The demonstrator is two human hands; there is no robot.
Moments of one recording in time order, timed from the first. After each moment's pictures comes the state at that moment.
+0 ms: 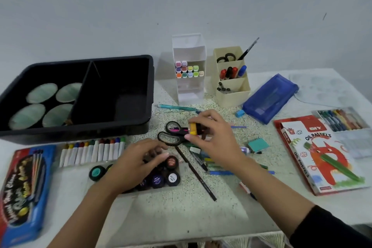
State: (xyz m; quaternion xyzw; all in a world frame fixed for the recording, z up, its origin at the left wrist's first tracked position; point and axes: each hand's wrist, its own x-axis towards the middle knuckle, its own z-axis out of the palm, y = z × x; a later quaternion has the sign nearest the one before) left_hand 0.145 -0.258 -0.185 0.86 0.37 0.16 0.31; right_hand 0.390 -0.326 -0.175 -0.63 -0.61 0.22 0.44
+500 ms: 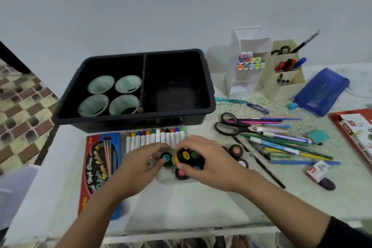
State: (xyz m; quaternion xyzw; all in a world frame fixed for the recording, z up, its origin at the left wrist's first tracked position) left_hand -0.018 -0.235 -0.186 0.87 0.38 0.12 0.30; right_hand 0.209 -0.317 -0.161 -0.52 -0.75 0.27 0.32
